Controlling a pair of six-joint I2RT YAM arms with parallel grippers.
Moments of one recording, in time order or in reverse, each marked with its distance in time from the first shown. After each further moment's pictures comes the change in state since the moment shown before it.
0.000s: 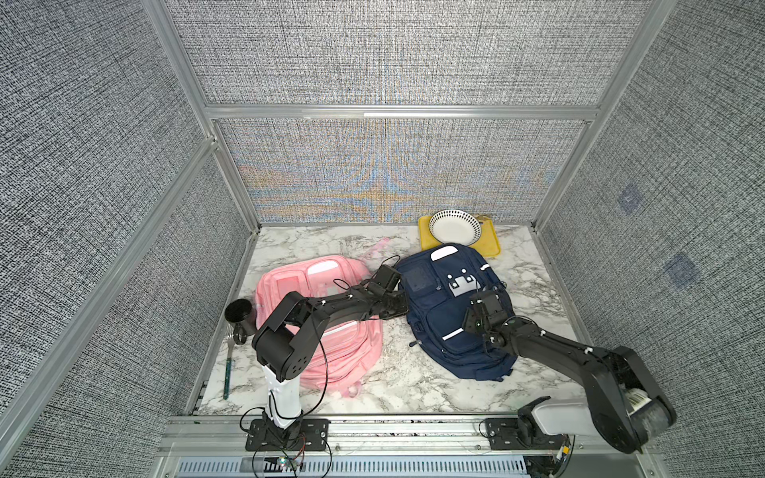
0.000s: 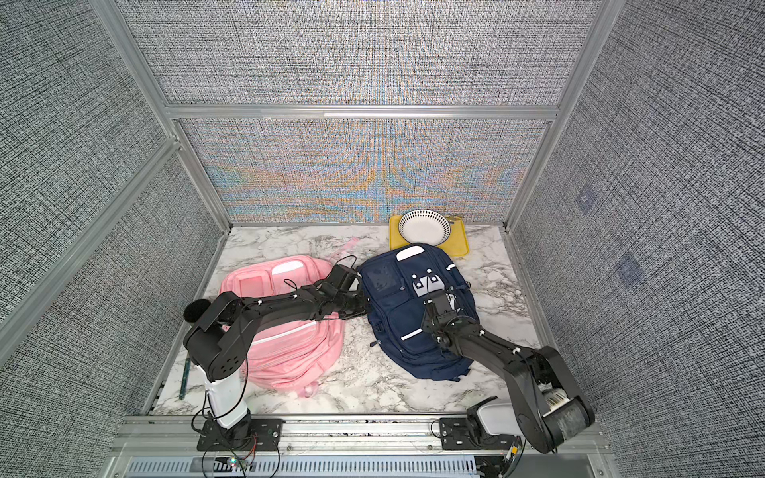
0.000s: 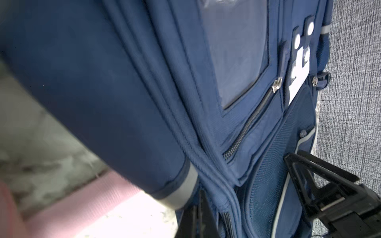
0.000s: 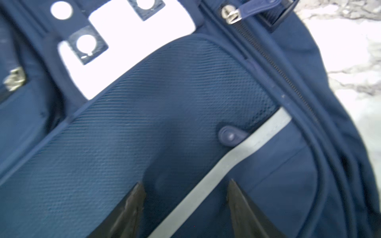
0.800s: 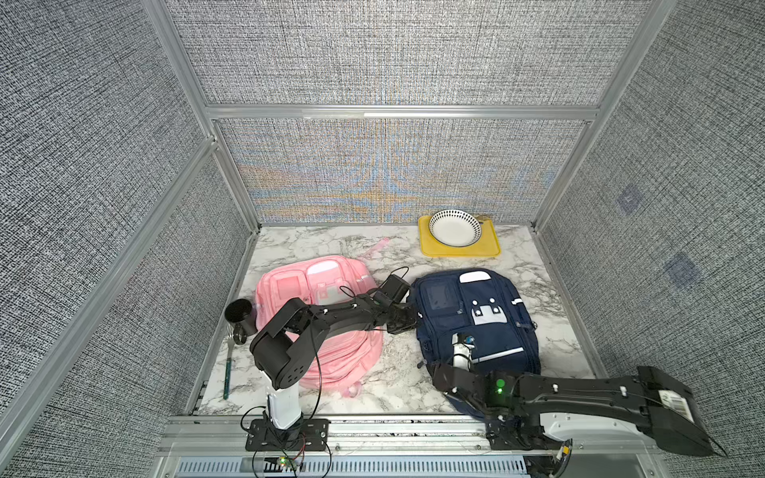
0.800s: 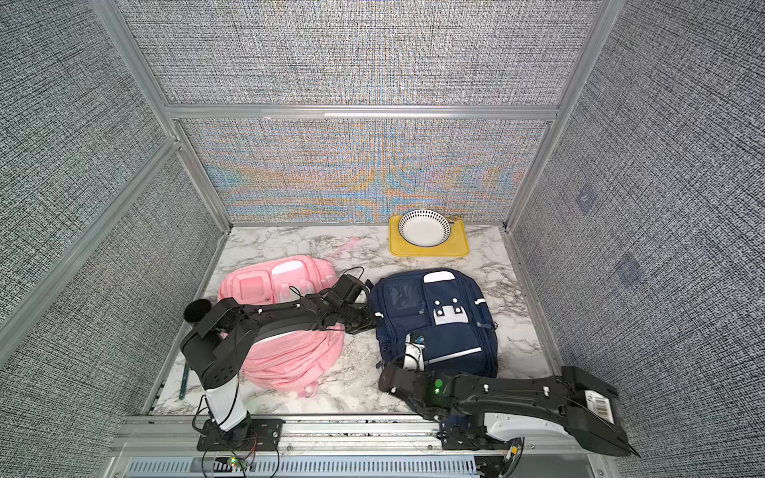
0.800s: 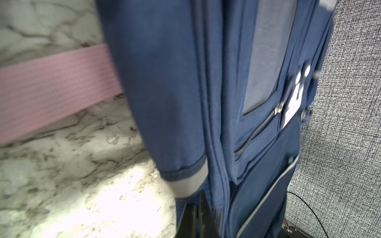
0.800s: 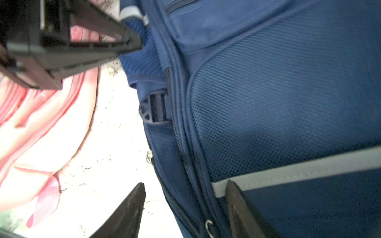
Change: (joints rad) left arm -0.072 -0.036 -0.042 0.002 0.077 -0.117; right arm 0.926 -0.157 -0.045 -0.248 0.292 0.771
